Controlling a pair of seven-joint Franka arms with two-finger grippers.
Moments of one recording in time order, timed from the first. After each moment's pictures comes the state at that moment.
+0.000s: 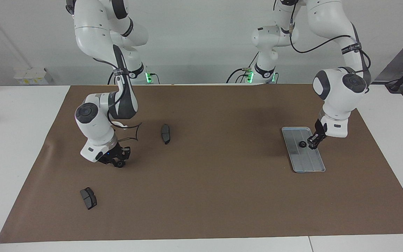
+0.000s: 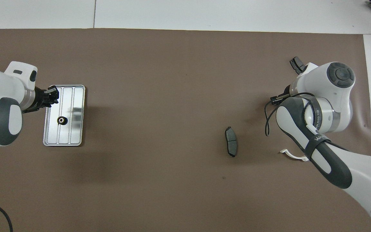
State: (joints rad) left arm 0.02 0.19 -0.01 -2.04 0.05 2.37 -0.50; right arm 0.04 0.40 0.00 -1.89 0.00 2.33 -0.19
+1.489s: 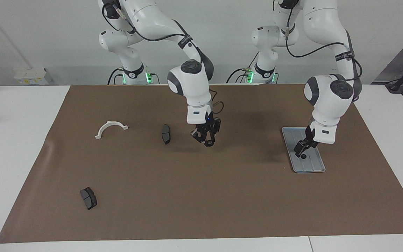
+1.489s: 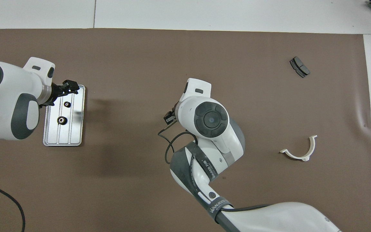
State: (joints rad) left arm -0.08 0.22 -0.04 -1.83 0.05 2.12 -0.50; right arm 0.67 0.42 0.03 -1.79 0.00 2.58 0.07
